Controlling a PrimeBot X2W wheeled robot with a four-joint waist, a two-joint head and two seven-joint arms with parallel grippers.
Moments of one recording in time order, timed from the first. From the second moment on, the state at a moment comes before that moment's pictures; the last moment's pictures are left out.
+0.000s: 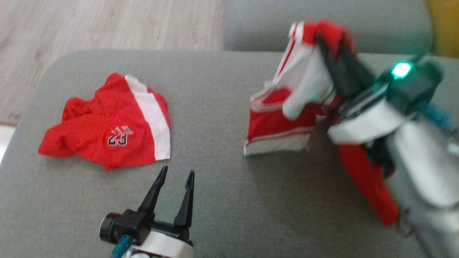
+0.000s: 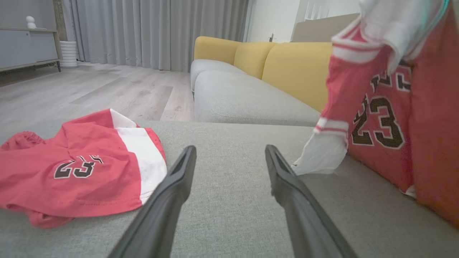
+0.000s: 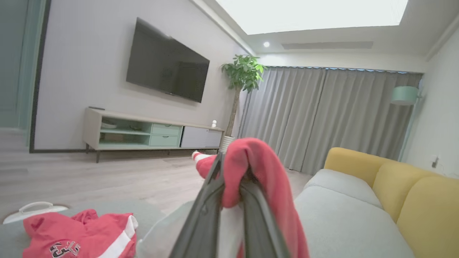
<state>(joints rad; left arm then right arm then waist) -0.02 0.05 -0.32 0.25 -0.21 -0.10 -0.26 -0.50 -0.27 0.41 0.09 0.22 0.13 -0.13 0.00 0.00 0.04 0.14</state>
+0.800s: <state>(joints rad) -0.22 0.05 -0.41 0.25 -0.30 -0.07 -0.26 -1.31 -0.47 0.93 0.92 0.49 0.13 -0.02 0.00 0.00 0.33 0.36</state>
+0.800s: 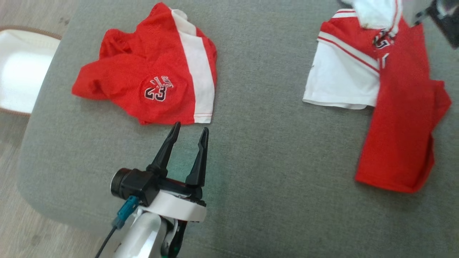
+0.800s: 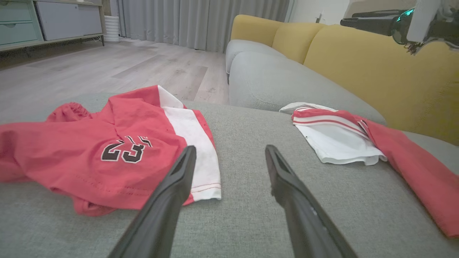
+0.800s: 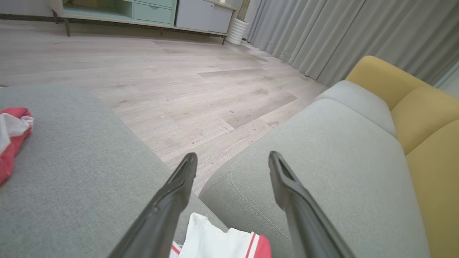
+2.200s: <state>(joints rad) -0.04 0.05 -0.29 0.23 -0.23 -0.08 -0.26 -0.05 -0.09 0.13 0.27 0.16 0.13 -0.25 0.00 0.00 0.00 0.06</state>
